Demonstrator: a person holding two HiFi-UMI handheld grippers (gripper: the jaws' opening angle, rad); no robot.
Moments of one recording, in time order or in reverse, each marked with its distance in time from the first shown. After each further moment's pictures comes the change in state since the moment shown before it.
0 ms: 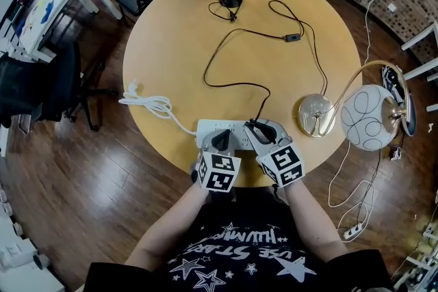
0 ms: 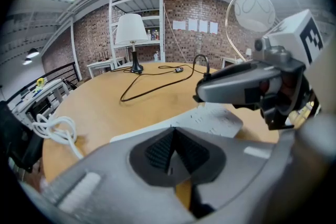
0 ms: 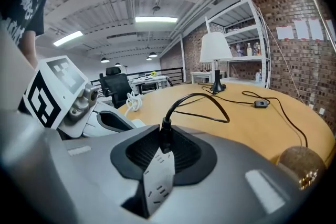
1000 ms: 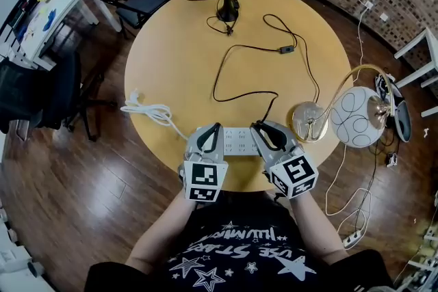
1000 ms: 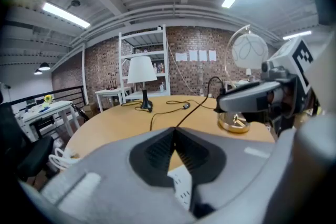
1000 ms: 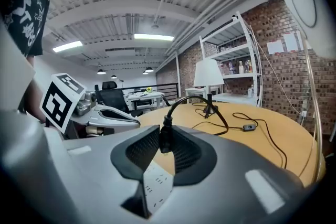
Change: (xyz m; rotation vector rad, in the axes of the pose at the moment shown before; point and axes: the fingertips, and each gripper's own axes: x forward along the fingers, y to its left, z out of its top) left arm -0.067 0.031 0.088 0.023 -0.353 0.072; right arm -0.054 -0.005 0.076 0.013 -0.190 -0.067
